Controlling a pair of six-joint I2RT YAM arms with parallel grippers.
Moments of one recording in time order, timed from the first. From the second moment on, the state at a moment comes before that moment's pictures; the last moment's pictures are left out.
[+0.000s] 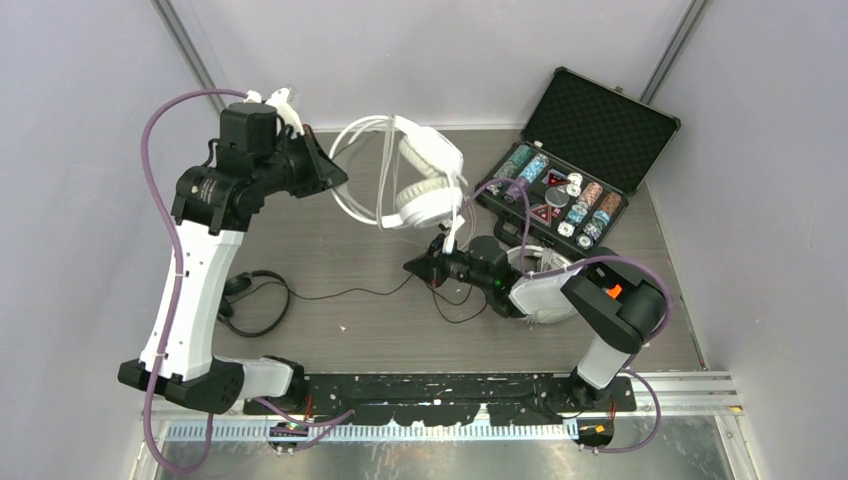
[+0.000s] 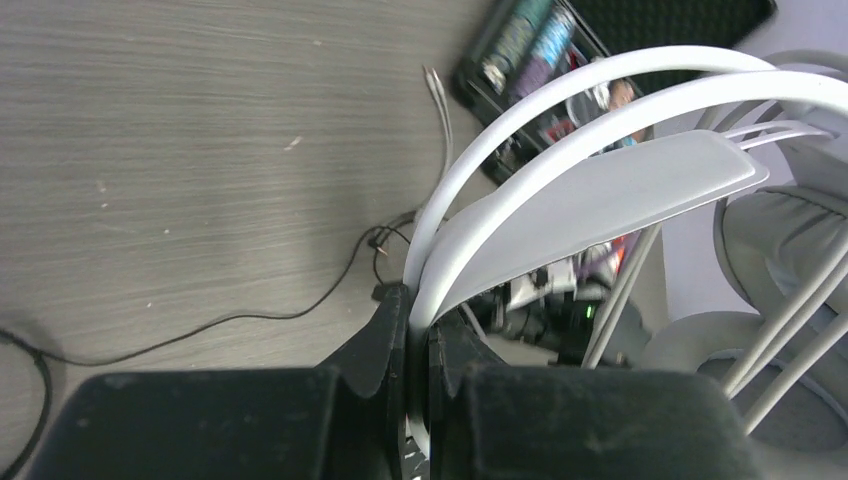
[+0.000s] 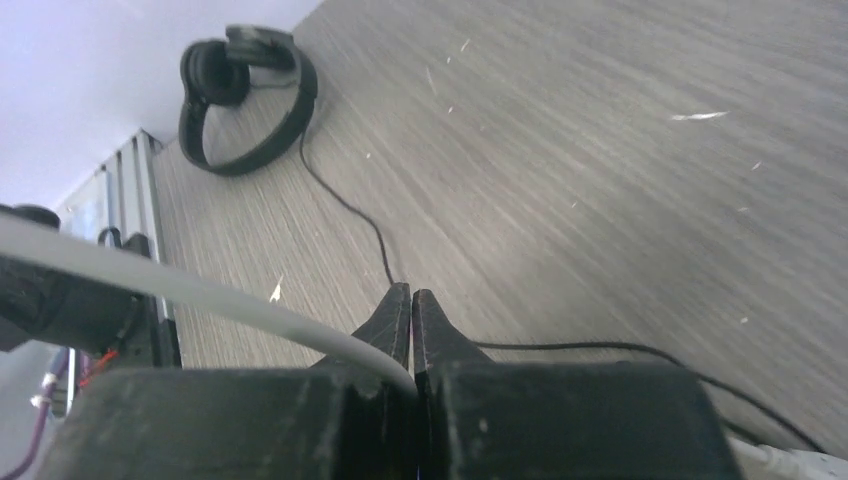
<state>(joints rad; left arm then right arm) -0.31 1.30 1.83 -1.09 0.12 -0.56 0.81 1.68 0.59 0.93 -0.29 0.38</state>
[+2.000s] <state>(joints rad) -0.50 1.38 1.60 -1.04 0.13 0.66 0.55 1.25 0.88 0.07 -0.67 0.87</state>
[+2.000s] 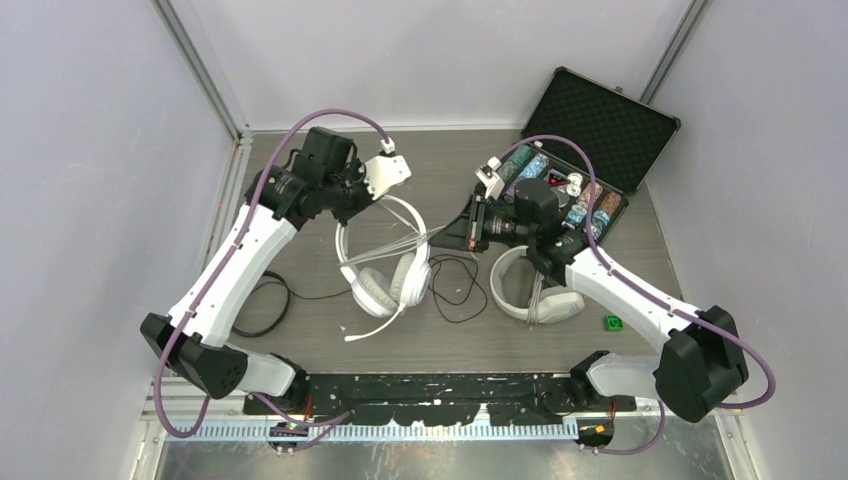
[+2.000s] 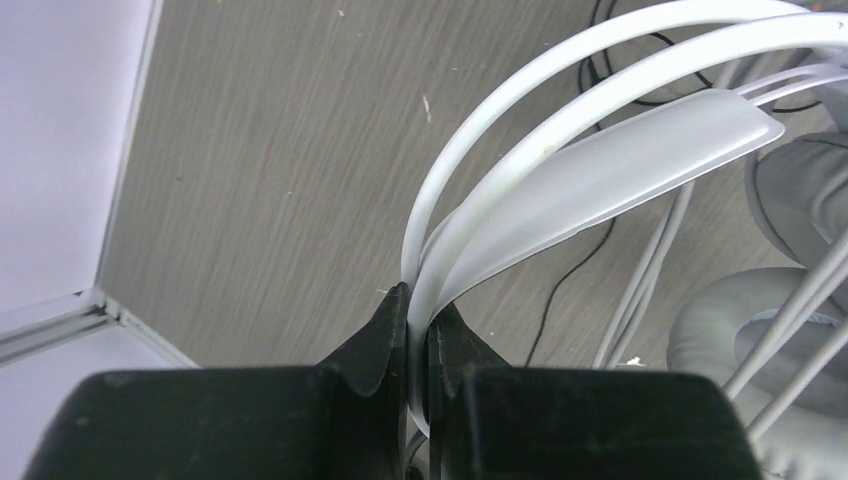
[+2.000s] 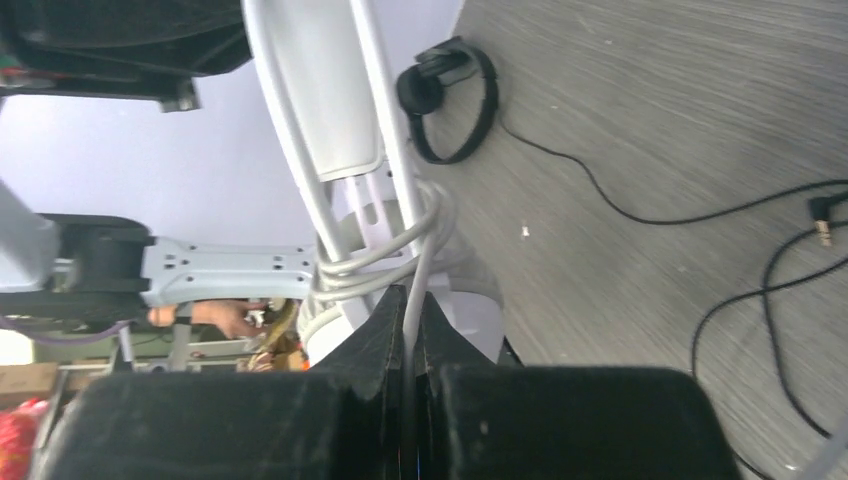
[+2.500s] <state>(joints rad) -0.55 1.39 1.60 -0.98 -0.01 0.68 0.54 1.25 0.82 0.29 -0.79 1.15</state>
